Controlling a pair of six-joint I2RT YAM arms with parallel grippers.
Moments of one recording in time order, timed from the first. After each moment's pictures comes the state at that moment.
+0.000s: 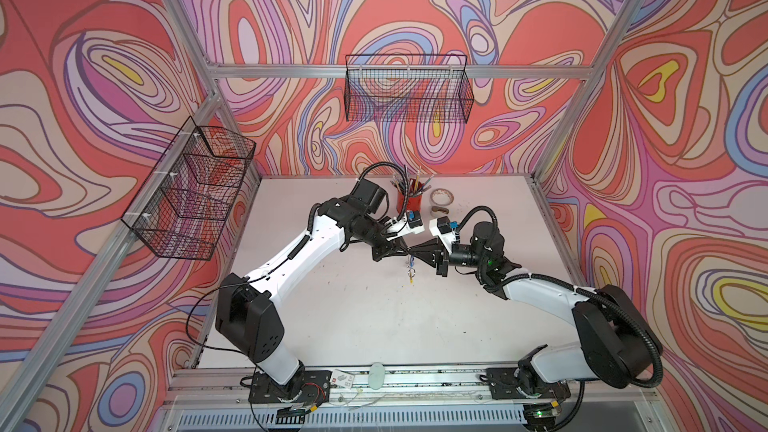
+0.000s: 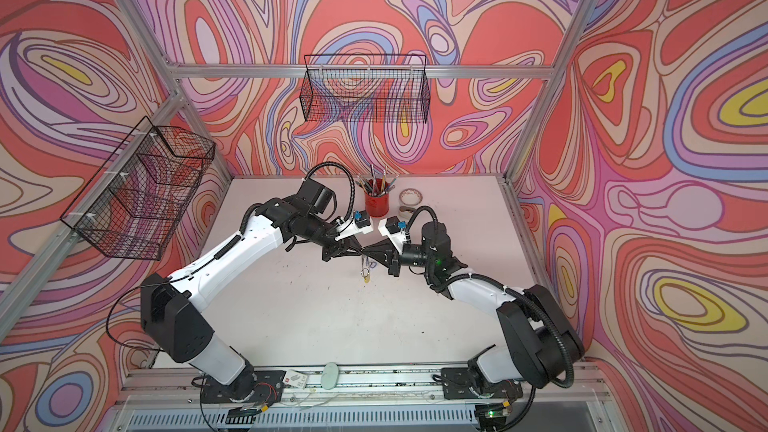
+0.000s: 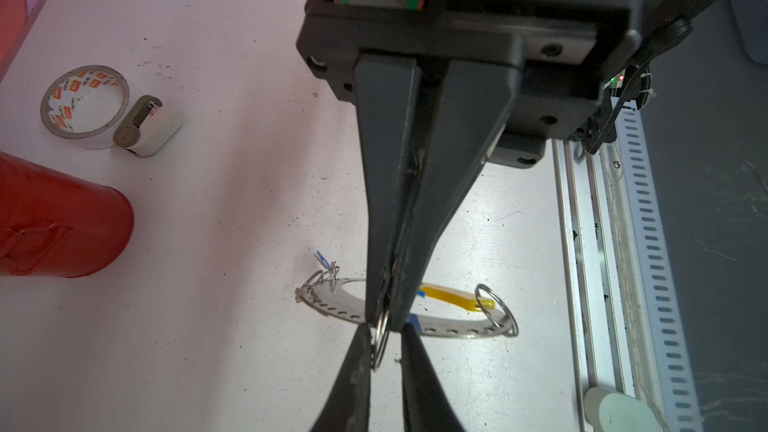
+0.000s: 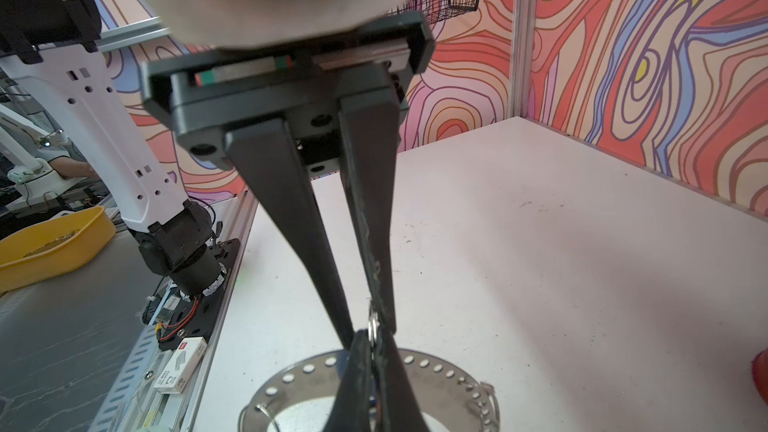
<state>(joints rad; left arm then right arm) -0.58 1.62 1.51 -0.94 0.61 0.69 0.47 1.43 0.66 0.63 -0.92 0.07</state>
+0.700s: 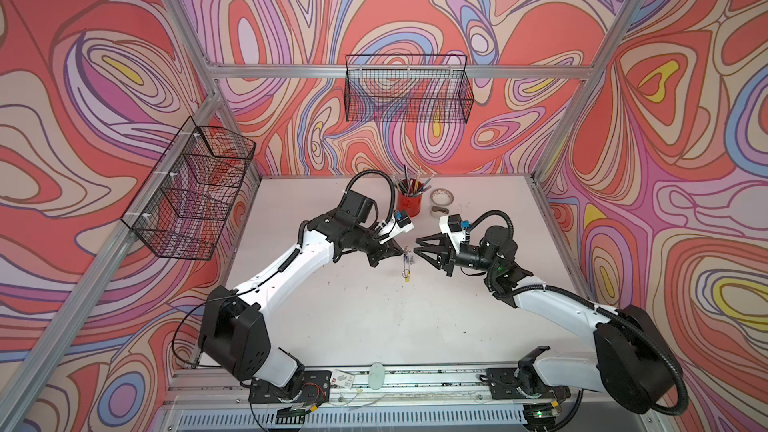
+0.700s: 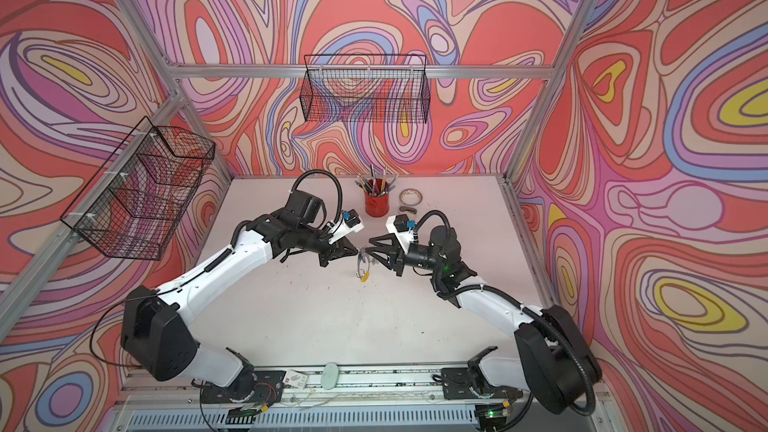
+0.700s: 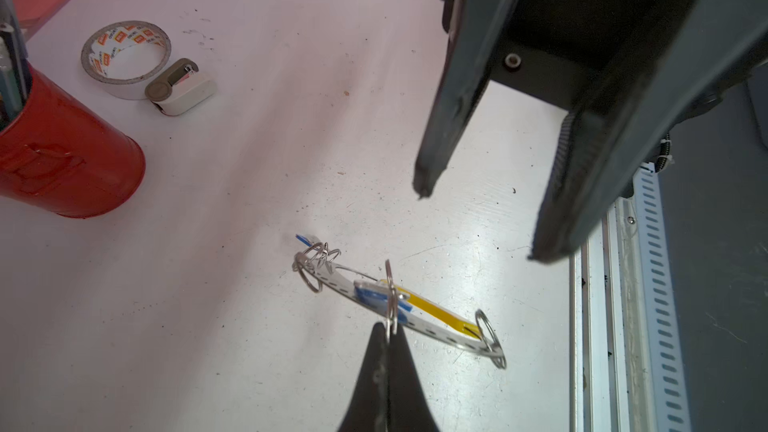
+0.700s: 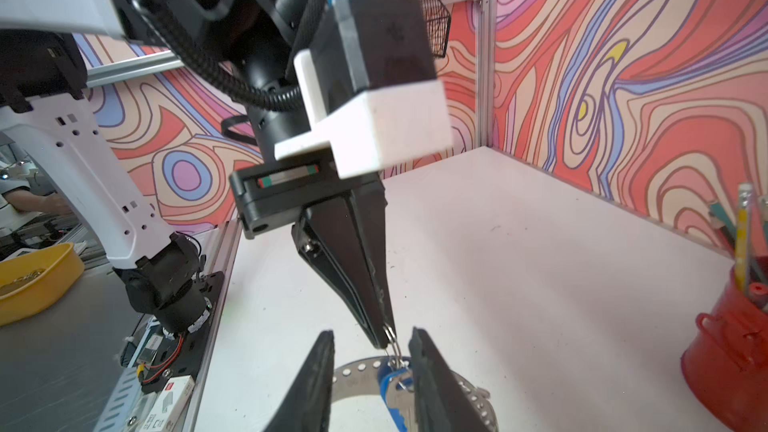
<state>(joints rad) -0.54 1.47 1.24 -0.65 0.62 0.44 0.47 1.27 0.61 0.64 -0.81 0.14</state>
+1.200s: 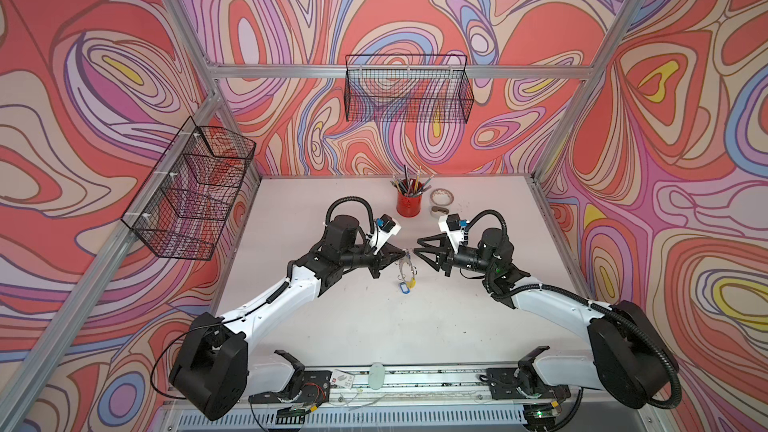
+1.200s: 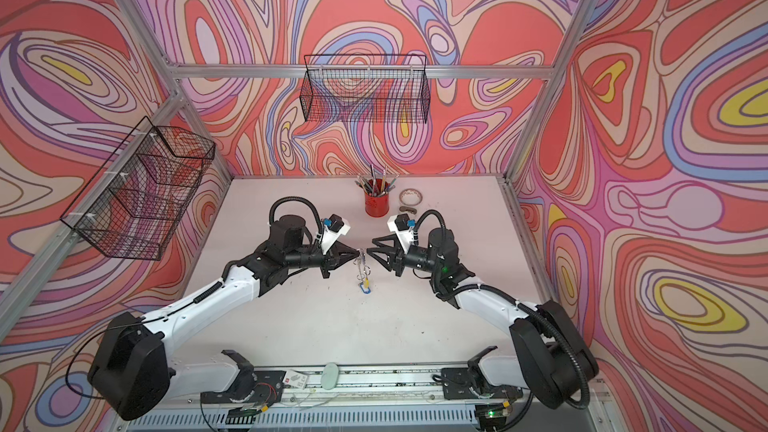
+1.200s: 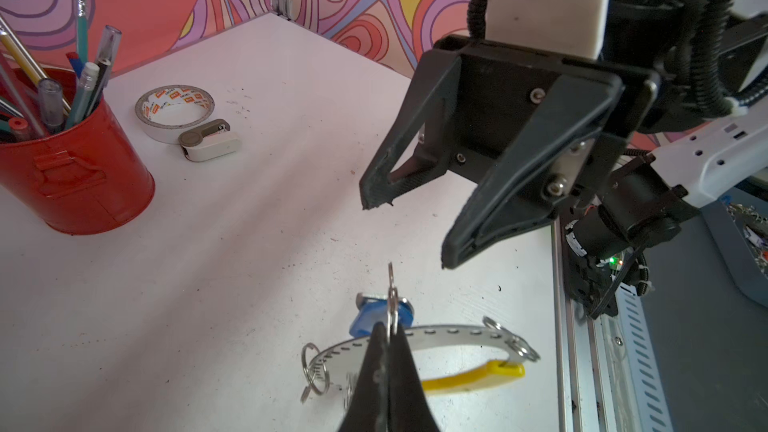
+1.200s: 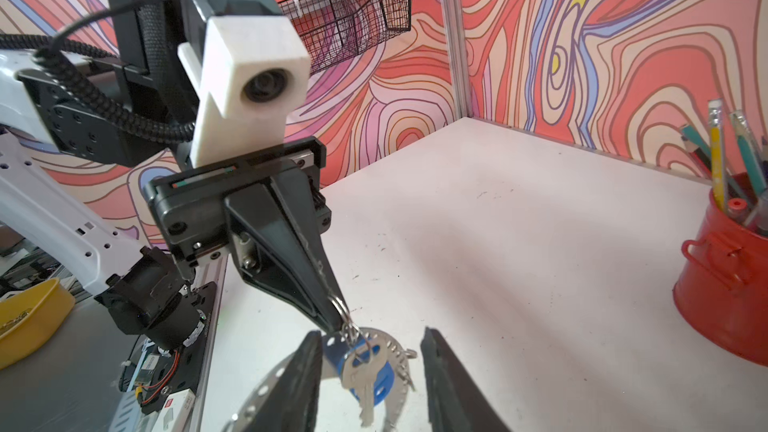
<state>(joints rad) -0.54 1.30 0.82 0.01 0.67 0.03 0.47 1.32 0.59 0.64 -0.76 0.22</state>
